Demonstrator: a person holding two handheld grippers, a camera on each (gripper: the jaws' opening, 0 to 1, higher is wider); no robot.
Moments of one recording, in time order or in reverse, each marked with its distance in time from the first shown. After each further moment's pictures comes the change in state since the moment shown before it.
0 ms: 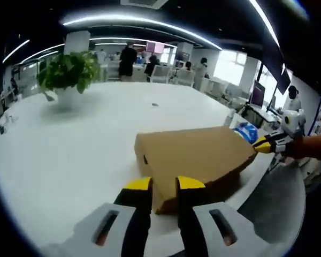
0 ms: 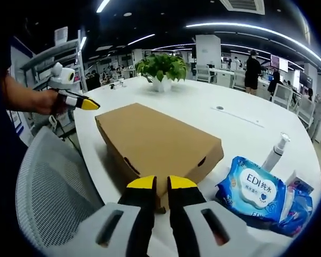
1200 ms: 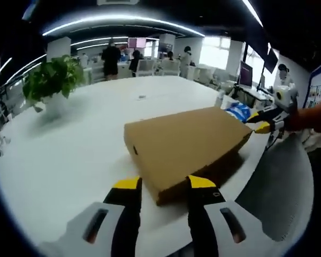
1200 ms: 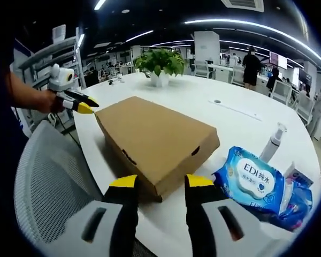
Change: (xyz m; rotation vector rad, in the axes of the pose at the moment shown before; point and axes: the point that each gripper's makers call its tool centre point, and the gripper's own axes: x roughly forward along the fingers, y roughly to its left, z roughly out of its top) left arm -0.002 -0.011 -0.032 0.194 0.082 -0.054; right arm -0.007 -0.005 -0.029 -0.002 0.070 0.005
